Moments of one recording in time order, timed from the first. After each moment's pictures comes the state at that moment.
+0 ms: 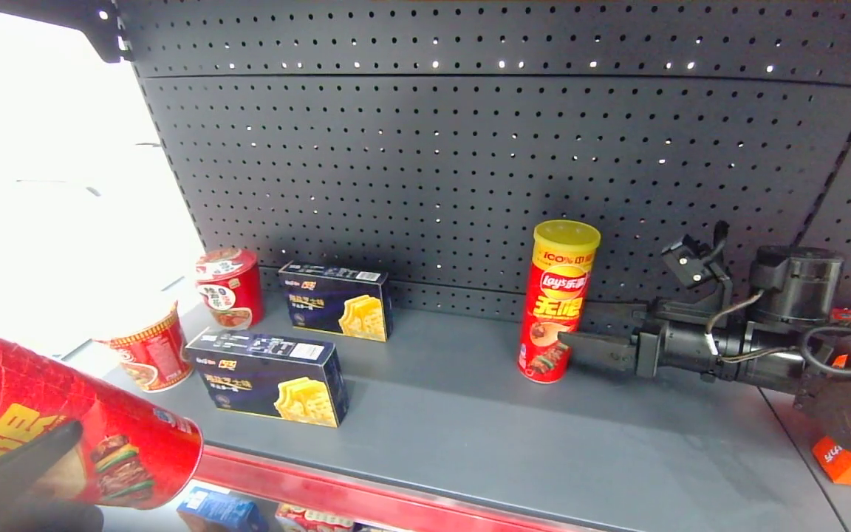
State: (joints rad) left arm -0.22 0.71 -0.46 -0.11 -0.12 -0.08; right arm 0.25 1.77 -0.72 -0.85 0.68 -0.03
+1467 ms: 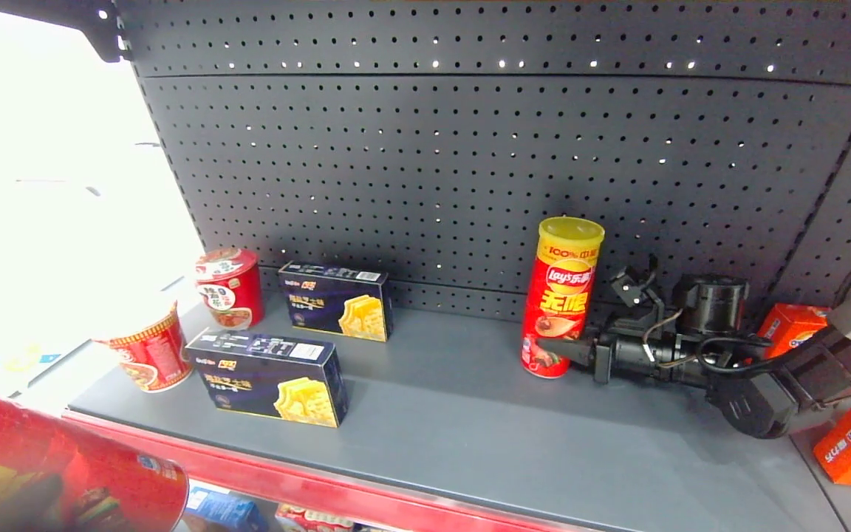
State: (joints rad) left arm -0.23 0.61 -0.43 0.00 -0.12 -0.08; right arm 0.23 2.07 -0.85 -0.98 0.79 -0.03
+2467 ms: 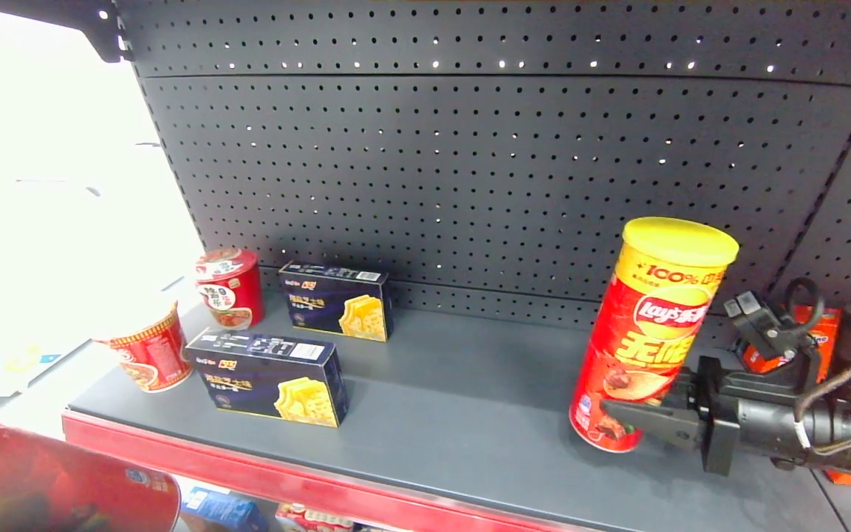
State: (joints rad) left arm -0.23 0.55 -0.41 0.01 -0.11 -0.09; right arm 0.27 1.55 -0.37 -0.96 0.79 -0.03
